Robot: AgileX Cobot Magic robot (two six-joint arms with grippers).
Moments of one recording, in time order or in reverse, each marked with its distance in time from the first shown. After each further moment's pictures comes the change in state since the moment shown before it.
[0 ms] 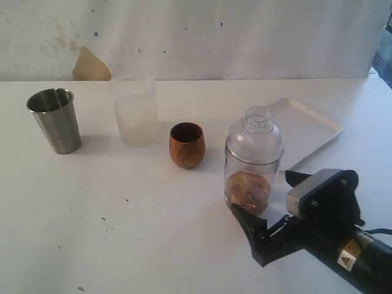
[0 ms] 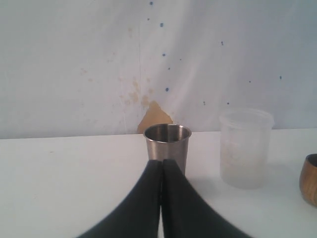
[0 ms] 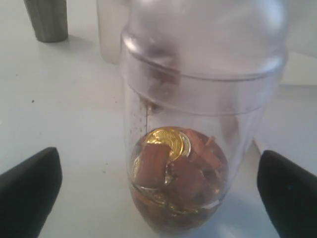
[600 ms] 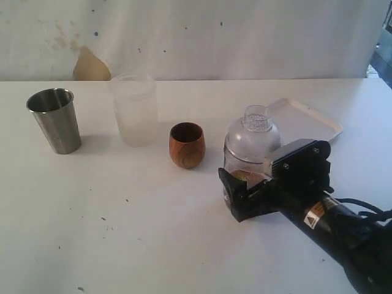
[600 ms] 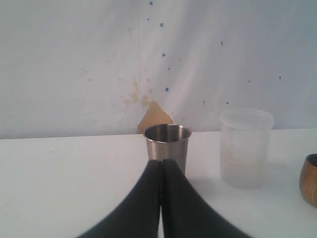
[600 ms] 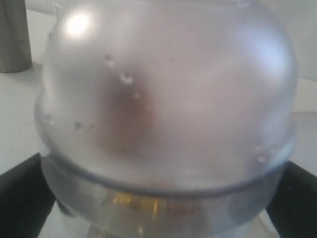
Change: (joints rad) left arm 0.000 0.000 0.000 0.000 0.000 0.000; right arm 0.000 0.144 -0.205 0.077 -0.005 -0.007
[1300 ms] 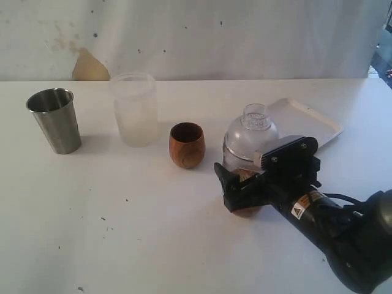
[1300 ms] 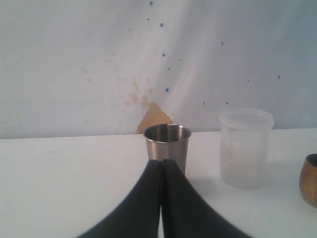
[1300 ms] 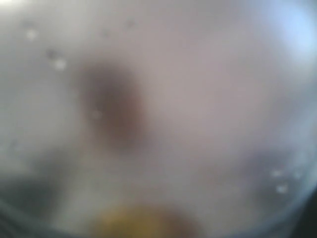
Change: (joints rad) left arm 0.000 0.000 0.000 0.000 0.000 0.000; right arm 0.000 0.082 -0.079 0.024 0.000 0.019
